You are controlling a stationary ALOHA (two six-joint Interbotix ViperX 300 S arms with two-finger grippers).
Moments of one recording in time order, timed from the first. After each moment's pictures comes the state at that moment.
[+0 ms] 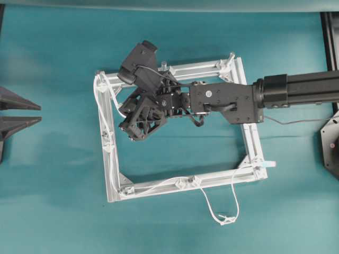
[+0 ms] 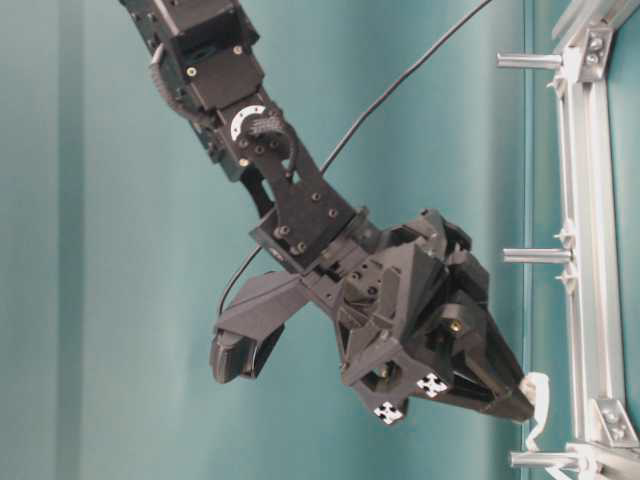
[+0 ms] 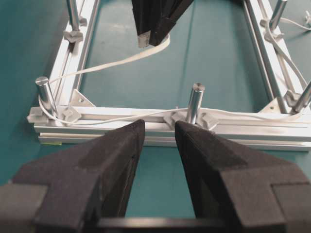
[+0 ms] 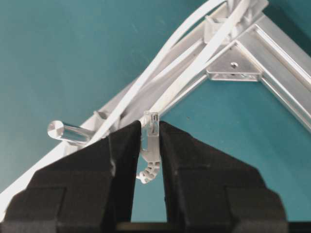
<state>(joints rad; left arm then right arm) 0.16 -1.30 1.44 -0.05 0.15 0.02 -0.10 0.31 0.18 -0.32 0.26 0.80</state>
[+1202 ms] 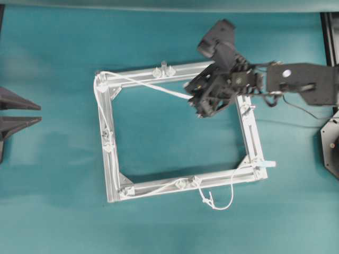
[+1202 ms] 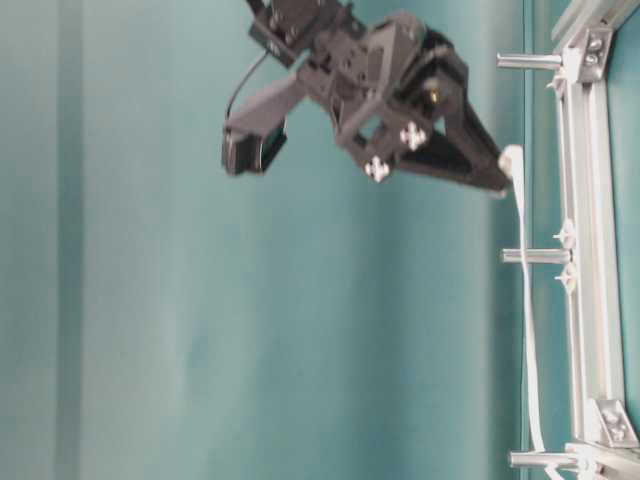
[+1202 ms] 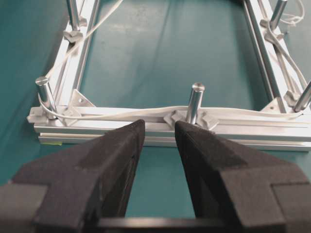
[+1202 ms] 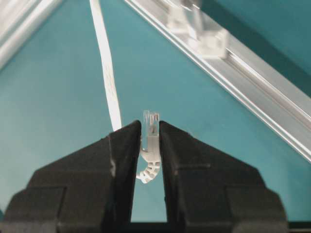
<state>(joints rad) 0.16 -1.30 1.44 -0.05 0.15 0.02 -0.25 -0.08 0.67 -0.32 0.22 0.79</state>
